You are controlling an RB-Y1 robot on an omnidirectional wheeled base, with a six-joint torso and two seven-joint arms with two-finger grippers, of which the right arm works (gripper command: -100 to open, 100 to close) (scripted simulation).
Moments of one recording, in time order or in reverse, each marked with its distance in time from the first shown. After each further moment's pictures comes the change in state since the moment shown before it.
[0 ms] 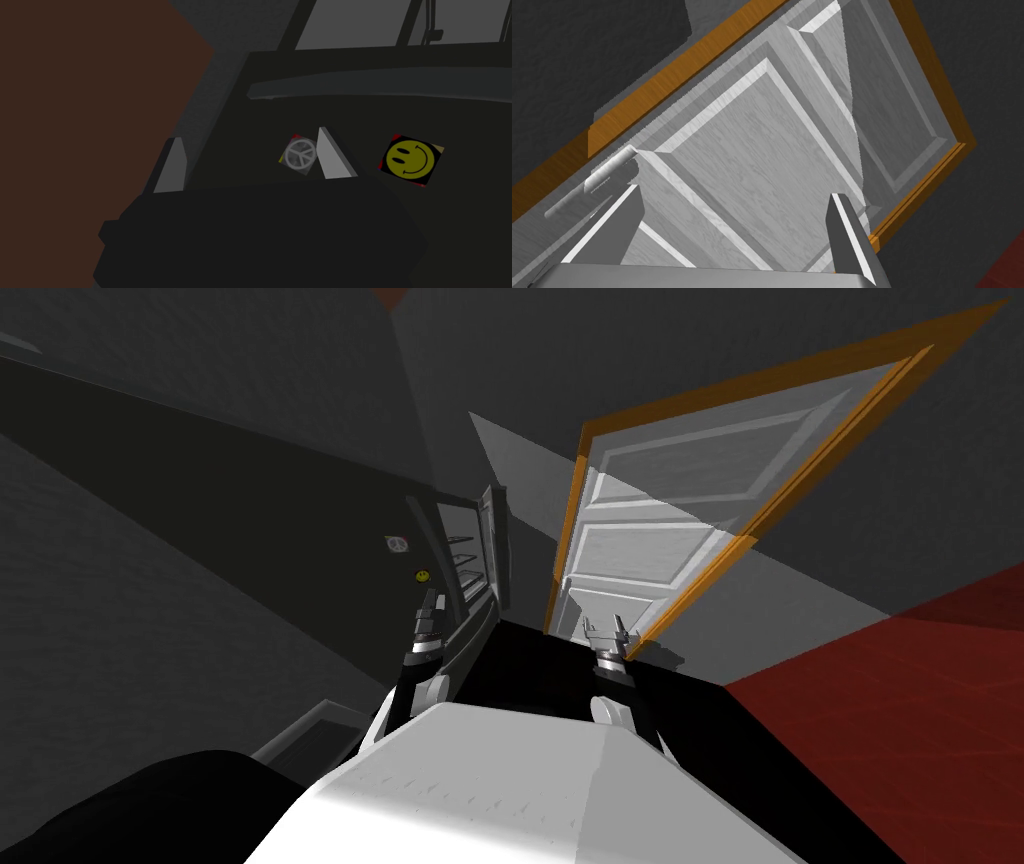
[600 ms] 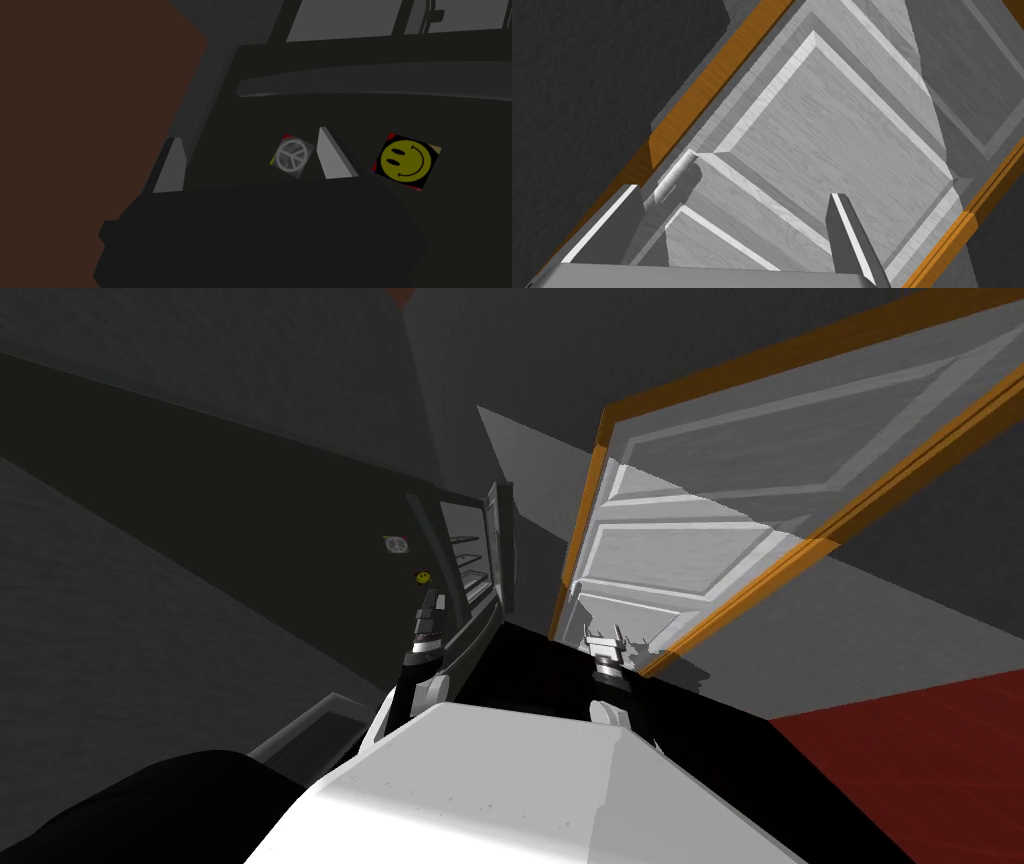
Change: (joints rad) arm -0.031 -0.046 0.030 0.159 -0.129 -0.079 -0.125
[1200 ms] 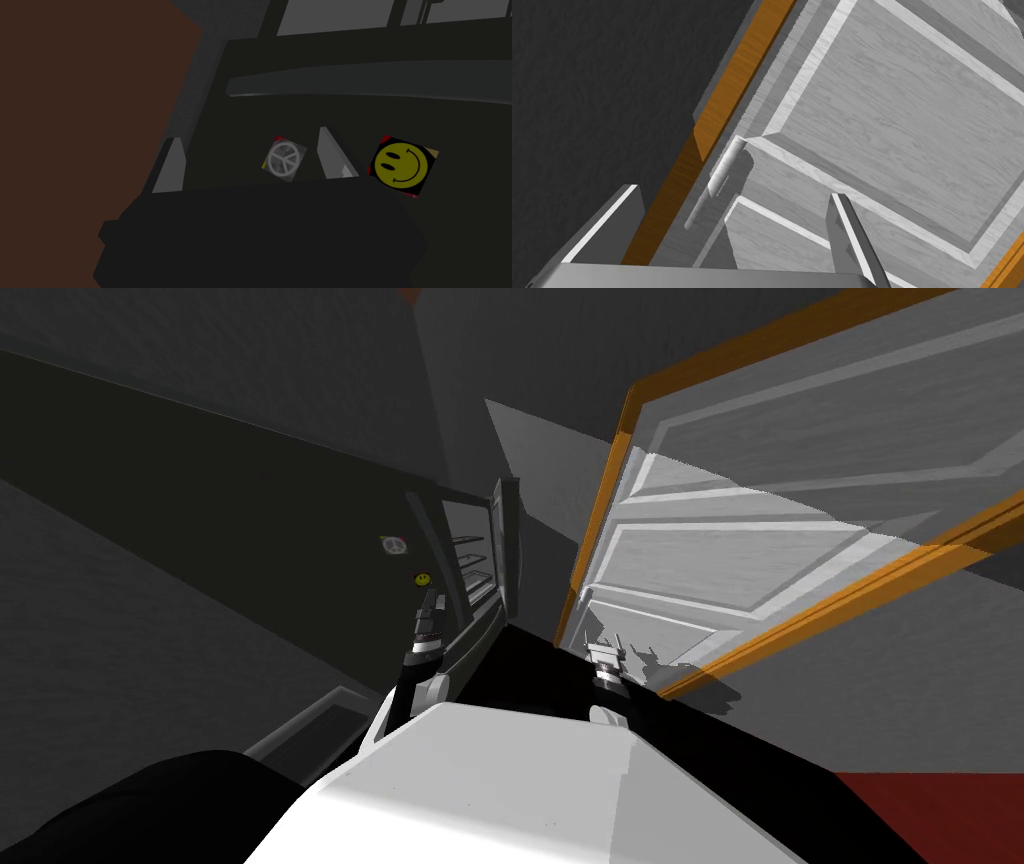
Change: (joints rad) arm -0.026 -0.036 0.035 0.143 -0.132 -0.065 -0.119
